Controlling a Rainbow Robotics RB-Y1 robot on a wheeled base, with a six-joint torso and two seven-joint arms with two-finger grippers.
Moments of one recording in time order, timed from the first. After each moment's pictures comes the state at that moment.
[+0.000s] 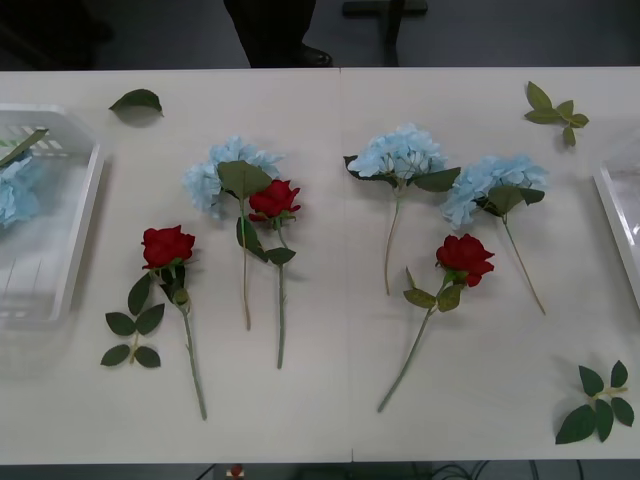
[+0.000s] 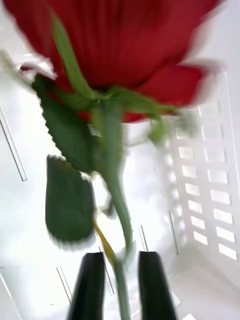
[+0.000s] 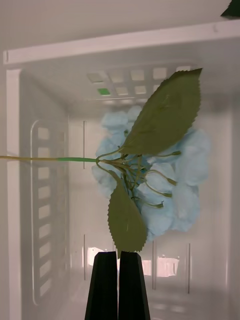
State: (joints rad) right arm -0.49 -0.81 -0.25 -1.18 -0.31 1.28 1.66; left arm -0.42 0.83 0.41 -1.45 0.63 1.43 -1.86
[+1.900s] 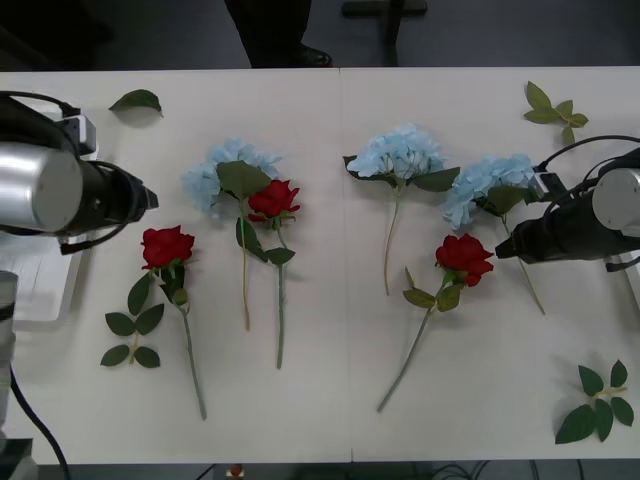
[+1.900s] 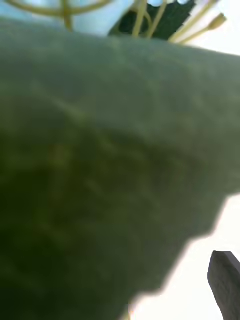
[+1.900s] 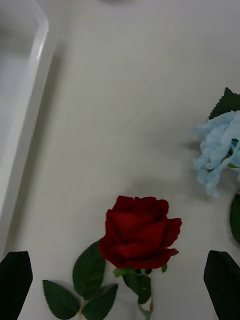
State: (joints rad) right arm -0.43 -0.60 0.03 -1.34 -0.69 1.30 1.67; left arm -0.34 0.35 0.07 -2.01 0.21 1.66 -1.17
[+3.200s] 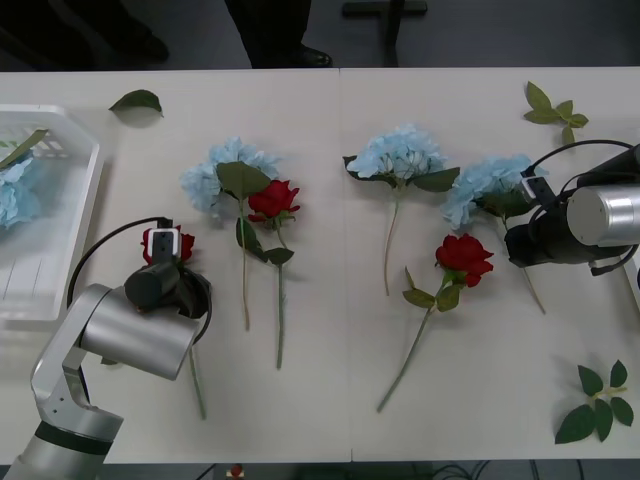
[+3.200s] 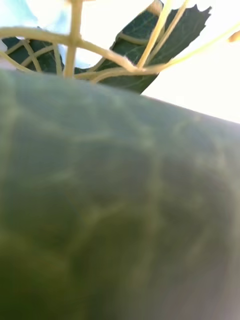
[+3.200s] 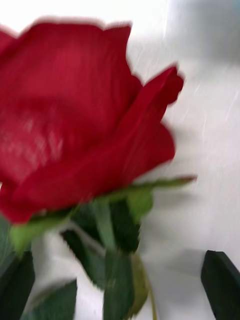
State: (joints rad) right arm -0.43 -0.58 0.10 -1.31 -0.58 1.20 1.67; left arm -0.03 0.22 -0.24 -1.80 -0.17 1.10 -1.14
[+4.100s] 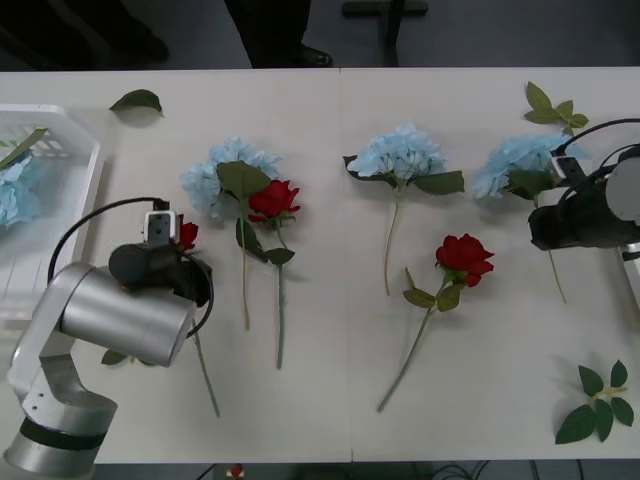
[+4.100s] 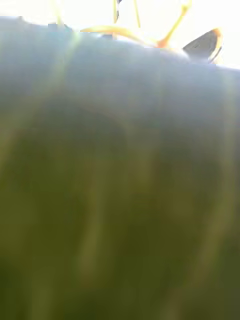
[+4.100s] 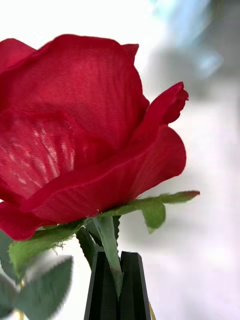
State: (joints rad) right arm -0.43 -0.57 -0.08 -1.39 -0.59 1.34 1.73; left arm -0.04 0.22 -0.24 -2.02 -0.09 1.33 -1.15
